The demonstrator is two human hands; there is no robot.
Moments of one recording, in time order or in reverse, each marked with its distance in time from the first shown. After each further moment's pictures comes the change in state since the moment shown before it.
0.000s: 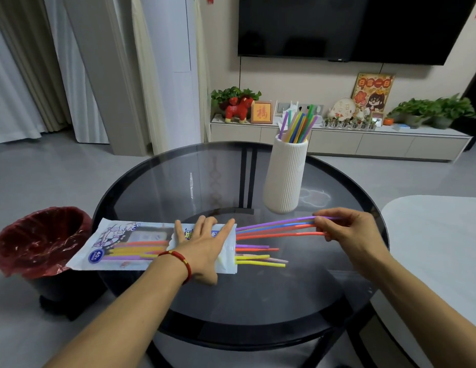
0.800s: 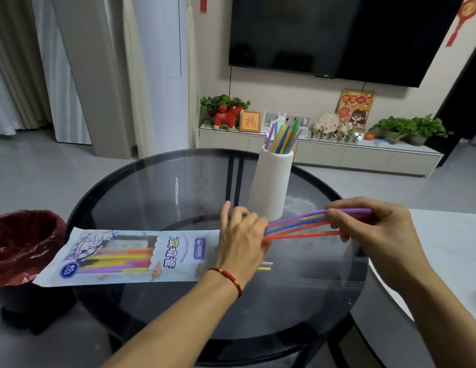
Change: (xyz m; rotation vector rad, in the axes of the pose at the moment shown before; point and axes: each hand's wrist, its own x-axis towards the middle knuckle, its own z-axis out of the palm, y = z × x) left_hand 0.029 0.103 -0.022 -0.291 0.791 0.162; right_hand -0.028 -0.068 -0.039 -0.022 0.023 -0.295
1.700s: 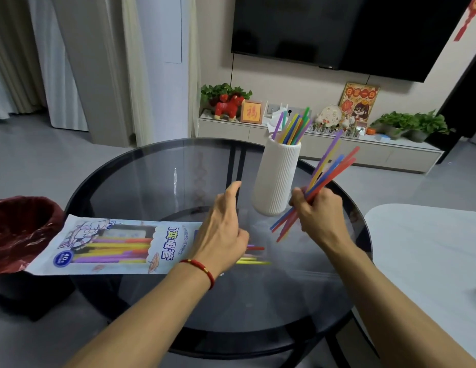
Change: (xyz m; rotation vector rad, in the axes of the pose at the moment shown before) left_hand -0.016 -0.040 -0.013 -0.357 -0.013 -0.199; right_hand 0.045 0.047 0.087 -0.479 0.030 0.053
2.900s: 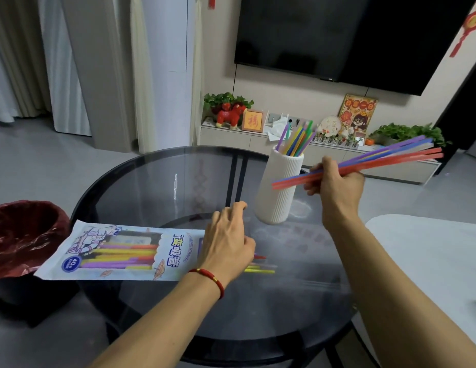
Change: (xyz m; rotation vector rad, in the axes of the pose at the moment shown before) left_hand -0.001 0.008 -0.004 0.113 0.026 -0.043; right_hand 0.045 -0.040 -0.019 0.646 0.348 0.216
